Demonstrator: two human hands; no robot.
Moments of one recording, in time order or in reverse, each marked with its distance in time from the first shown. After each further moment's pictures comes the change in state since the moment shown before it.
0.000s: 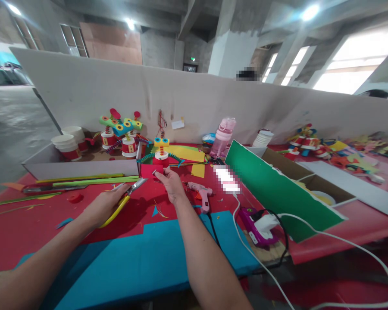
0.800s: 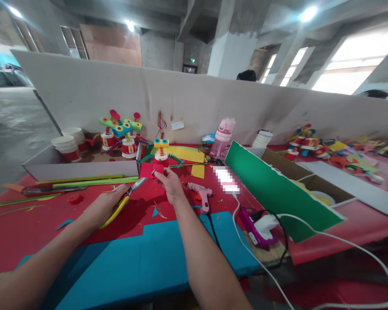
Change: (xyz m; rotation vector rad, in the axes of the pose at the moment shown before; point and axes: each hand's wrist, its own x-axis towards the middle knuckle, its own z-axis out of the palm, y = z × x) left_hand -0.001 0.004 -0.005 -0.035 -0.011 -0.009; right_hand -0.001 -0.002 0.002 0.048 0.026 0.004
